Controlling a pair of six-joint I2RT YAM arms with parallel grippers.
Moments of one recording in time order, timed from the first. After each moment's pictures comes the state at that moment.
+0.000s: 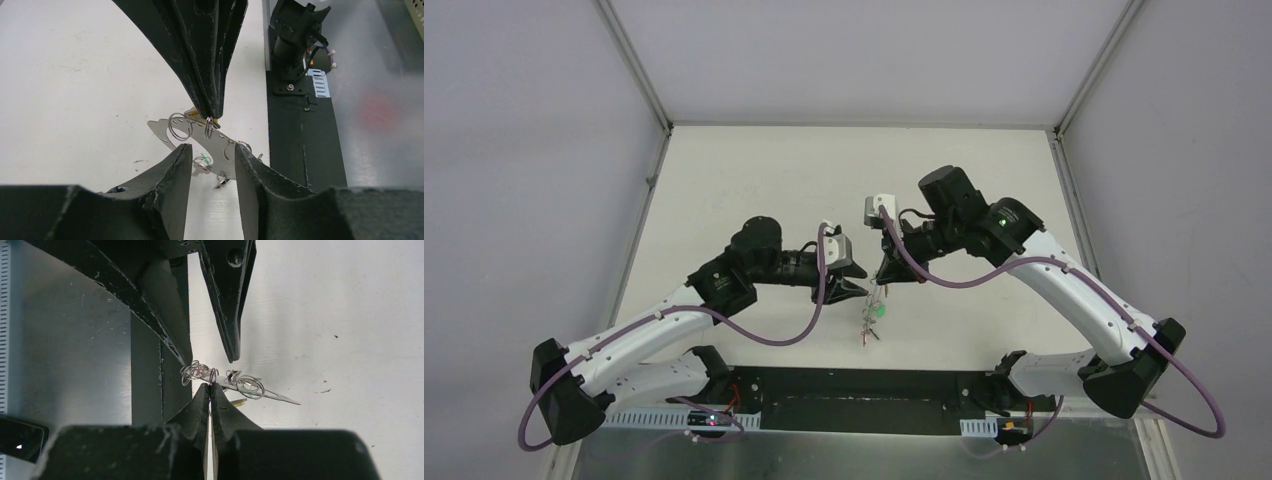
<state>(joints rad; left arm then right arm) -0.87 0.95 0.79 -0.06 0.66 0.10 0.78 1.27 1.38 -0.98 -0.70 -0.41</state>
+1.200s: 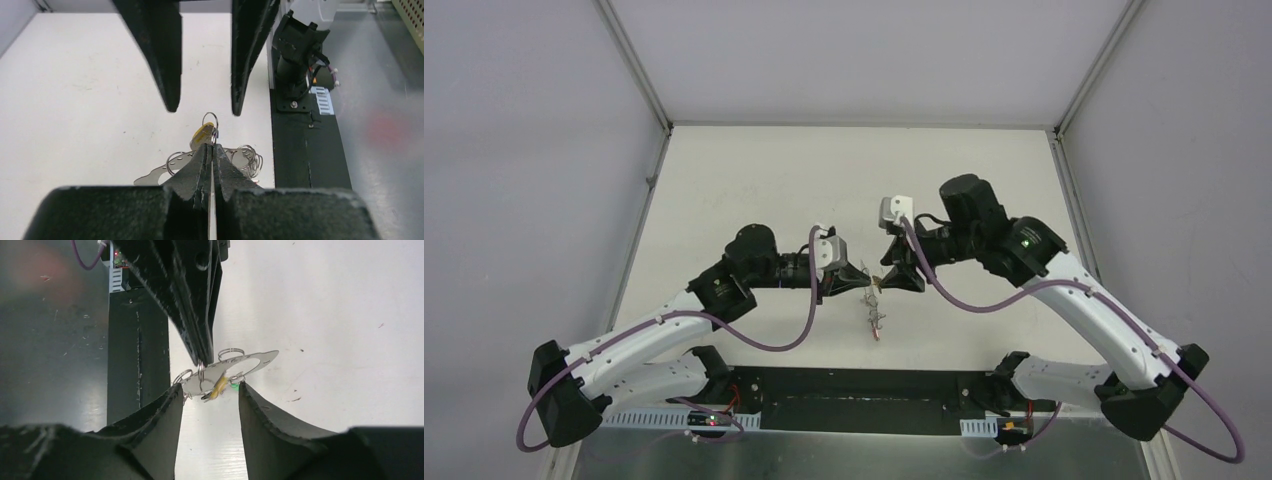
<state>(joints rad) -0.88 0.95 0.75 0.08 0.65 0.07 0.78 1.18 1.31 -0.86 -0.65 -0.39</state>
